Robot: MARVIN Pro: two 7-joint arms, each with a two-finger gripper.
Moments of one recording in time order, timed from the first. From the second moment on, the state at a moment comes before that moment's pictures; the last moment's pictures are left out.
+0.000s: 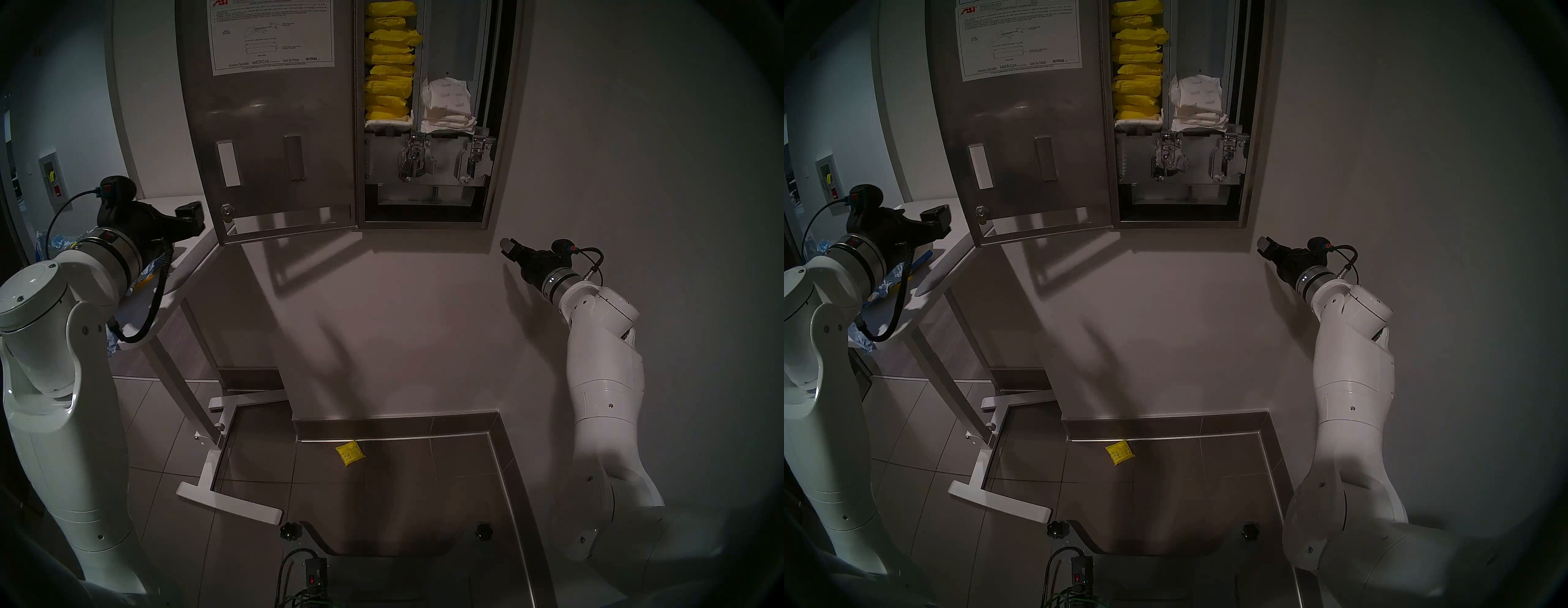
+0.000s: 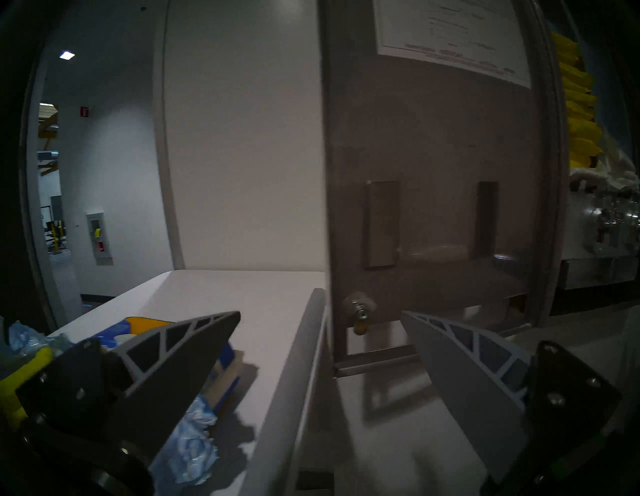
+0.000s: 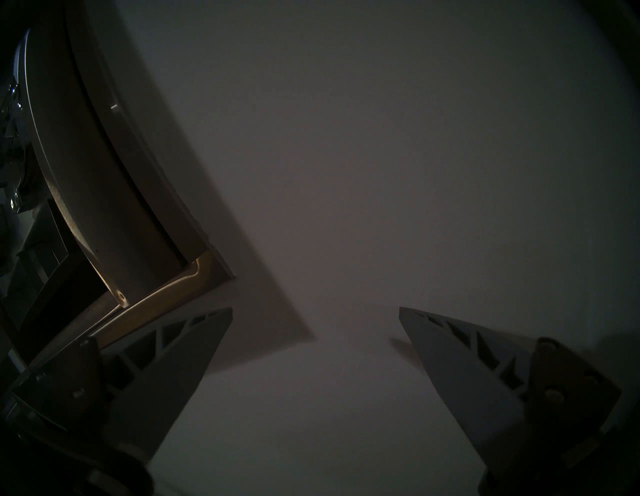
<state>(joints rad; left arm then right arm) 1.55 -1.30 -2.05 -2.42 -0.30 0.96 -0.05 -1.08 -1.51 1.95 -1.32 0.33 0.51 0.40</state>
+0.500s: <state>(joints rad) 1.62 -1.25 -2.21 -2.42 -0.32 0.96 -0.12 -1.08 -1.50 1.94 -1.31 0.34 0.50 0.40</state>
